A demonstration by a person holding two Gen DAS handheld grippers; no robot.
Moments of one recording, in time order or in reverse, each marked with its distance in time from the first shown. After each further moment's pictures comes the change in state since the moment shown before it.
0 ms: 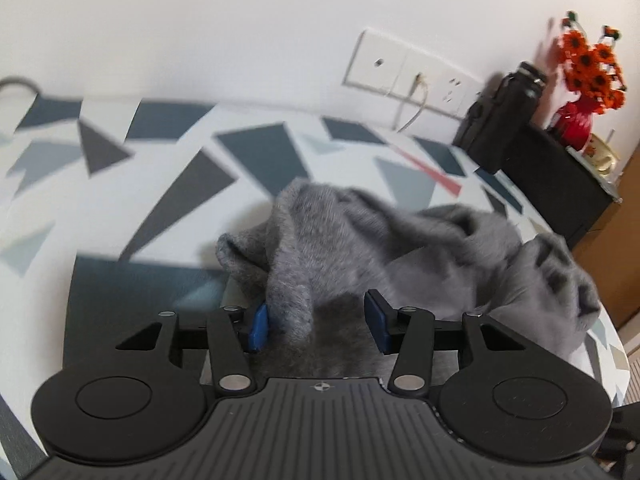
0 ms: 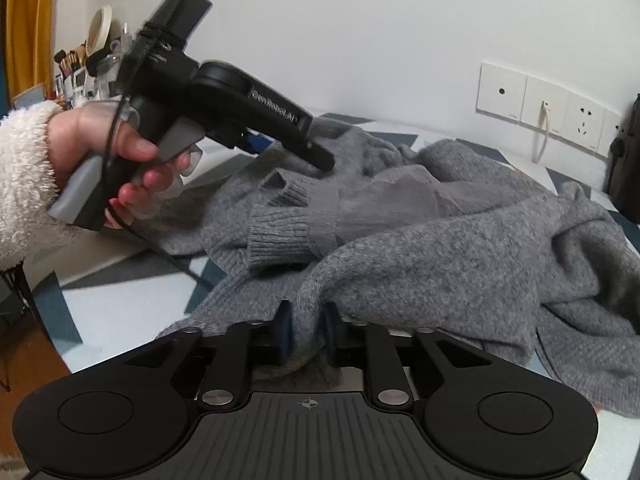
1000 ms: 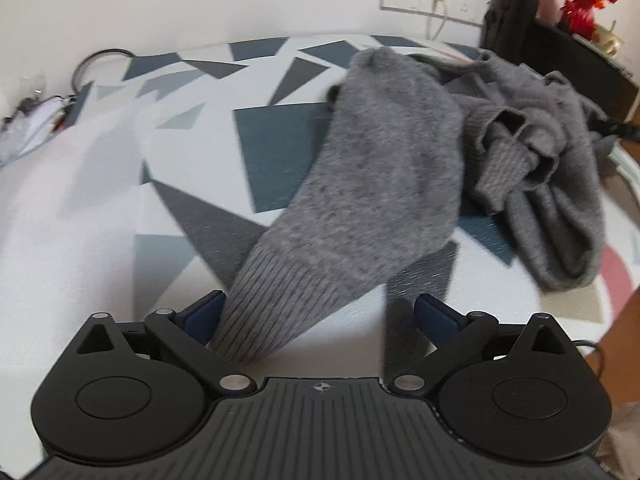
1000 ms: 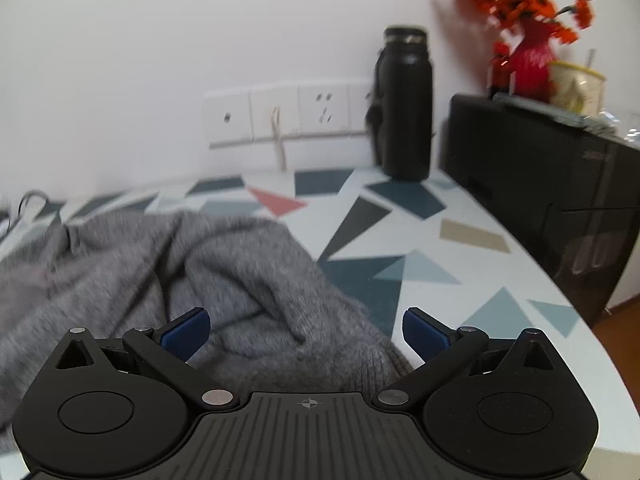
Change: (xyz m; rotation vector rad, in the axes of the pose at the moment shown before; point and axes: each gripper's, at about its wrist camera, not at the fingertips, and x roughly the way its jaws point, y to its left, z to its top) left arm -0.108 0.036 -0.116 0.123 0.165 0.168; right arm -0.035 -0.185 -0.031 0.317 -0.124 -0.414
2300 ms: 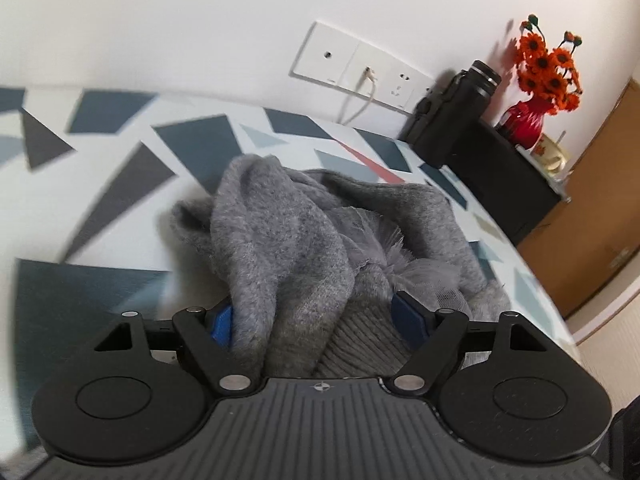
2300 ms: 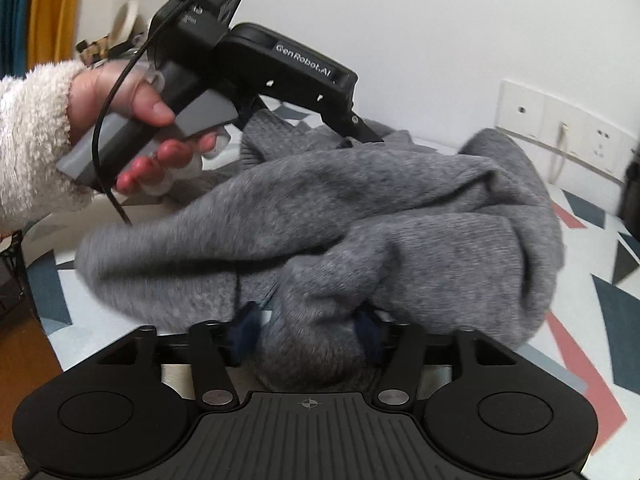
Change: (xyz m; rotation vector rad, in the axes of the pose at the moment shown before) left arm 0.085 -0.036 0.140 -0.105 -0.127 -0.333; right arm -0.036 0.207 -0.060 -0.421 0.059 0.437
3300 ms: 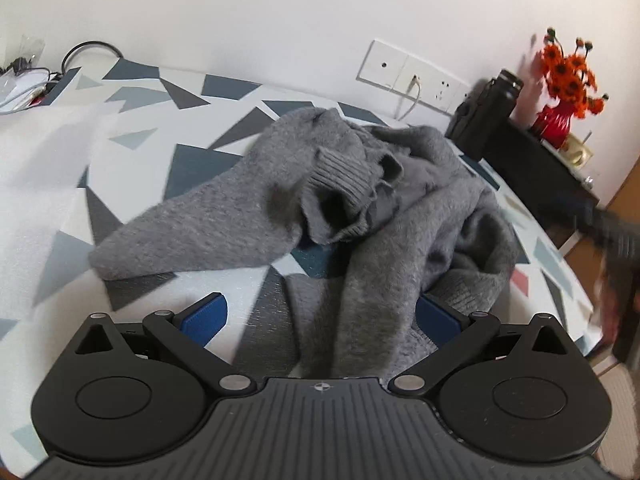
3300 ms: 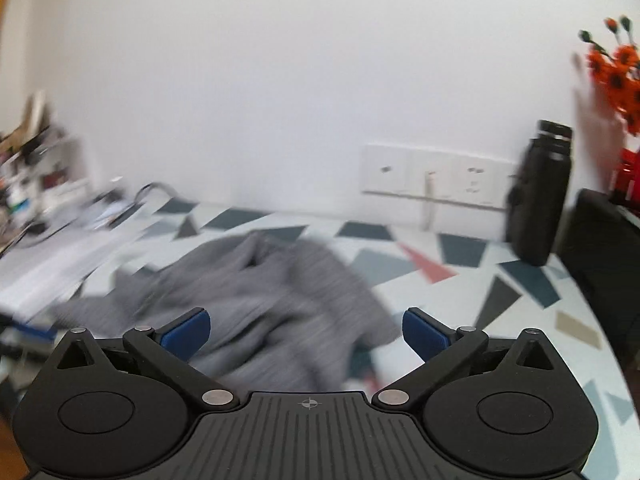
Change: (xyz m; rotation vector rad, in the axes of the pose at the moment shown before) left arm -0.106 -0.036 -0.118 -0.078 -0.071 0.182; right arm -0.074 -0.118 0.068 0.207 -0.154 -0.226
